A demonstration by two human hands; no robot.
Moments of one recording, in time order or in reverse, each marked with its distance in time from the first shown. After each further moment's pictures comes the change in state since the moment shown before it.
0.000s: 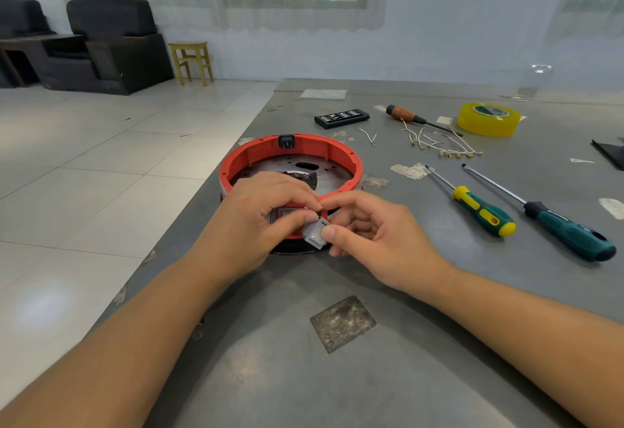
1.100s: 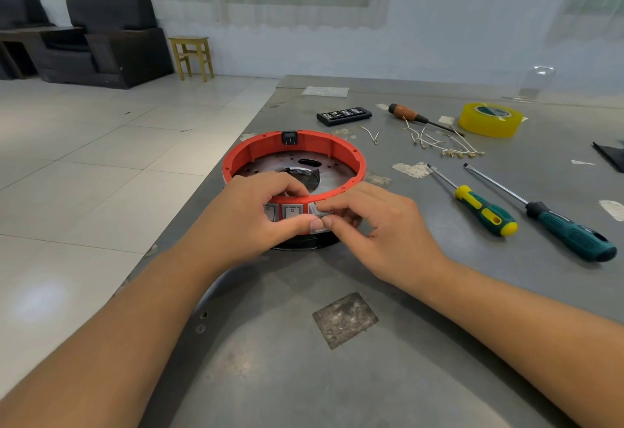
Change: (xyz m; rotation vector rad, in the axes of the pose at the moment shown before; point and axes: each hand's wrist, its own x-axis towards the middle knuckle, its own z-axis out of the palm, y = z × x) left_hand 0.003 0.010 -0.017 0.018 -0.193 -0.292; right_hand 0.006 -0.012 0.001 -0.621 0.132 -0.346
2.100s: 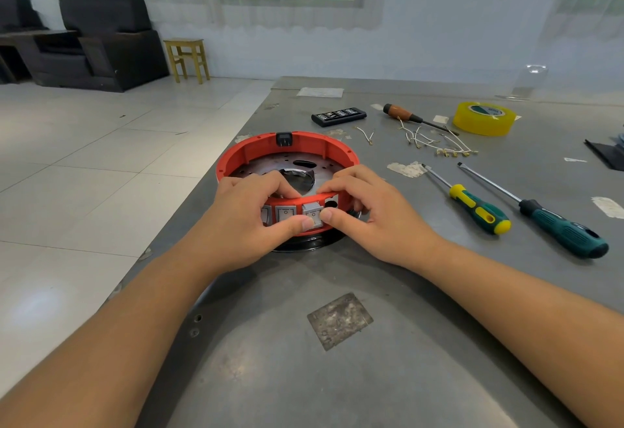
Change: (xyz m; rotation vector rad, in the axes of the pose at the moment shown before) left_hand 0.000 -0.011 0.013 0.017 -0.001 -0.065; right_hand 0.012 0.034 0.001 0.085 -0.195 0.164
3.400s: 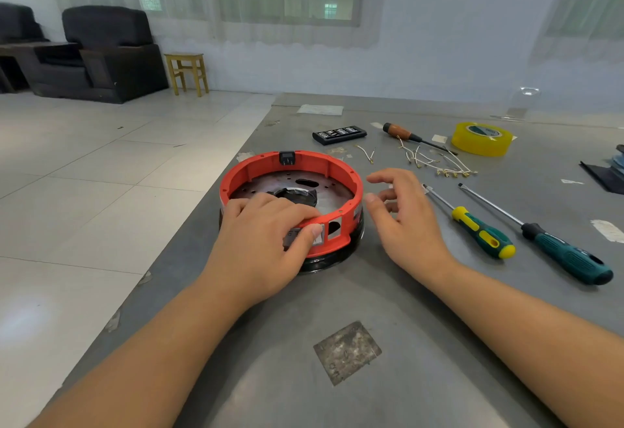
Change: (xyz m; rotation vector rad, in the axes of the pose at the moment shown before) left_hand 0.002 0.013 0.011 0.214 0.115 0.041; right_hand 0.009 0.033 -0.001 -0.006 0.348 0.202
